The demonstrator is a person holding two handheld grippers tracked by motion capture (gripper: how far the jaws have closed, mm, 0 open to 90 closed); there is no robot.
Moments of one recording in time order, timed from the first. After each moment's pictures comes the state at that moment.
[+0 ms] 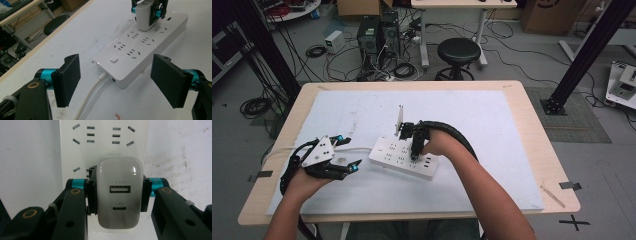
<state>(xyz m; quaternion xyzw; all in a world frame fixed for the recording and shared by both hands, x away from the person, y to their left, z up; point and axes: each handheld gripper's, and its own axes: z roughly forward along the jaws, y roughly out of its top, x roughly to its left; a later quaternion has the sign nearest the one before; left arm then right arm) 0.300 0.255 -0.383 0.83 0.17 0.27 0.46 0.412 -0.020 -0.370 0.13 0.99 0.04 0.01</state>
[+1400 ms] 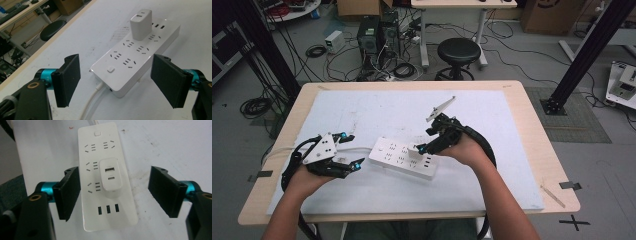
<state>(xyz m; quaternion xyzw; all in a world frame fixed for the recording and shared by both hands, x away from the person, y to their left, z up) 0.302 0.250 -0.368 0.83 0.15 0.26 0.47 0.377 -0.114 -0.336 0.23 0.91 0.34 0.04</state>
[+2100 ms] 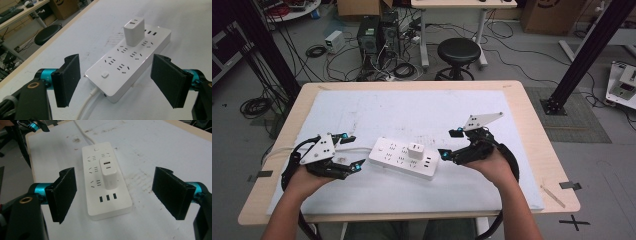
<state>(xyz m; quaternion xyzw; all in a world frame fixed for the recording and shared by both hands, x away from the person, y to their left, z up) 0.299 0.250 -0.367 0.83 0.14 0.24 0.48 0.337 -0.187 -0.339 0.25 0.85 0.47 0.07</state>
